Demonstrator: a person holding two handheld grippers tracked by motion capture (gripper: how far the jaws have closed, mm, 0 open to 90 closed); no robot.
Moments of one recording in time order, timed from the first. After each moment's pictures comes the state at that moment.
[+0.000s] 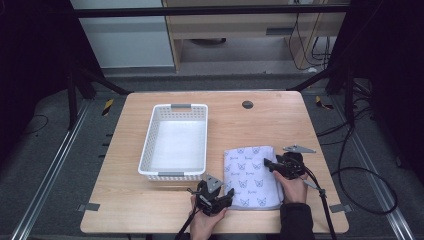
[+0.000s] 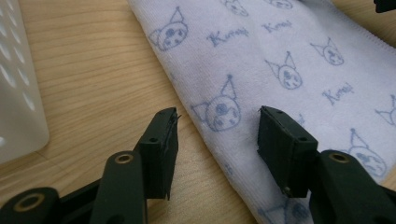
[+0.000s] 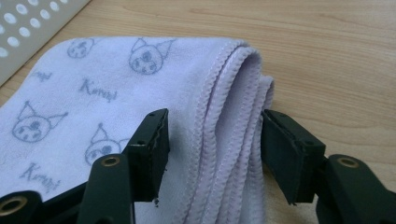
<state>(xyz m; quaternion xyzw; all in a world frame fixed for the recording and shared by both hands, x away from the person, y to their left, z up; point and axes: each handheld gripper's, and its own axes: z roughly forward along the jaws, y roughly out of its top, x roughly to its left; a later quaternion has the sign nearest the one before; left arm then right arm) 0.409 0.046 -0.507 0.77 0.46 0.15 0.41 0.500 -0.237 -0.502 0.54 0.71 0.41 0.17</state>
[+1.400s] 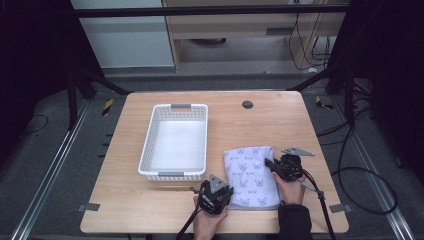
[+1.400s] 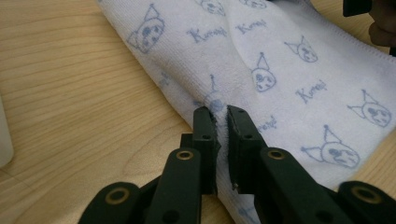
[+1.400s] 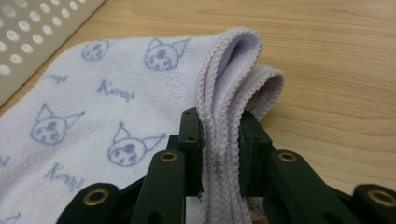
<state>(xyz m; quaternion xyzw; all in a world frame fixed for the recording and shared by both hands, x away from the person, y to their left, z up) 0.409 0.040 -0.505 0.78 0.44 0.13 0.43 0.492 -0.229 -0.504 0.55 0.70 0.42 0.16</state>
